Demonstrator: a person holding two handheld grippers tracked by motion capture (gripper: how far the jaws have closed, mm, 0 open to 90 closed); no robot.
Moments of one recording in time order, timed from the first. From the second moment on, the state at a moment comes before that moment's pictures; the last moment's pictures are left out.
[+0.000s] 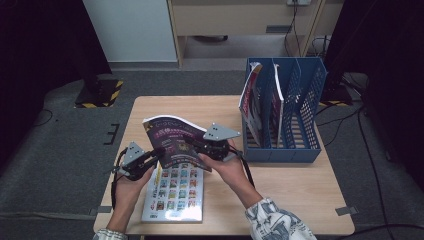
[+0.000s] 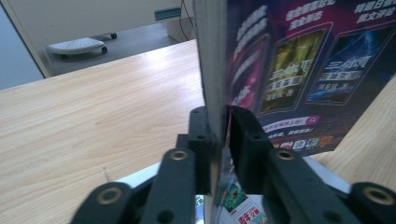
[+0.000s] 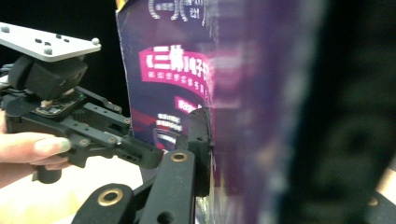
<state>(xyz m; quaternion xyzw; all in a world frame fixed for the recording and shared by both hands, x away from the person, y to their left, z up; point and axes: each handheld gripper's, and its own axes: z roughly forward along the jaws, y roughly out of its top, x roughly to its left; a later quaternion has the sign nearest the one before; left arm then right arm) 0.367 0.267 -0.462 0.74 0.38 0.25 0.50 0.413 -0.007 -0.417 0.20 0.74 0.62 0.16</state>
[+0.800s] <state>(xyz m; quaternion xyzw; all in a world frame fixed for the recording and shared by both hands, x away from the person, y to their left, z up) 0.376 0.274 -0.486 0.76 0.43 0.26 0.42 0.403 -0.022 -0.402 0.21 0.71 0.64 0.18</state>
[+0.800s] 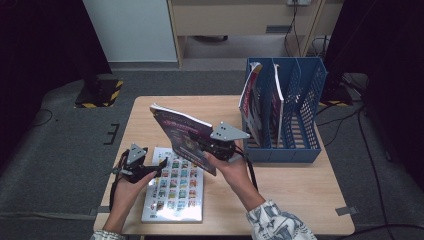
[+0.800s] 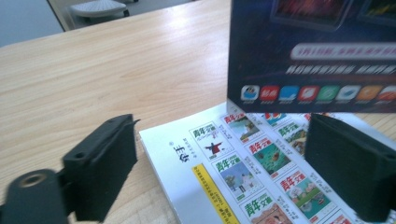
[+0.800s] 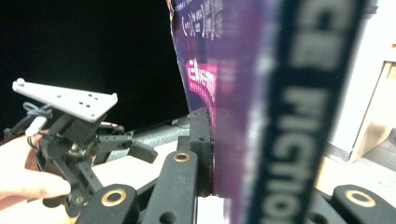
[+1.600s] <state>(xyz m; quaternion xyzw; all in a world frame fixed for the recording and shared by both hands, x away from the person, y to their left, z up) 0.381 0.277 -0.501 0.77 0.44 0.25 0.39 0.396 -0.052 -0.393 0.24 0.70 0.65 0.20</state>
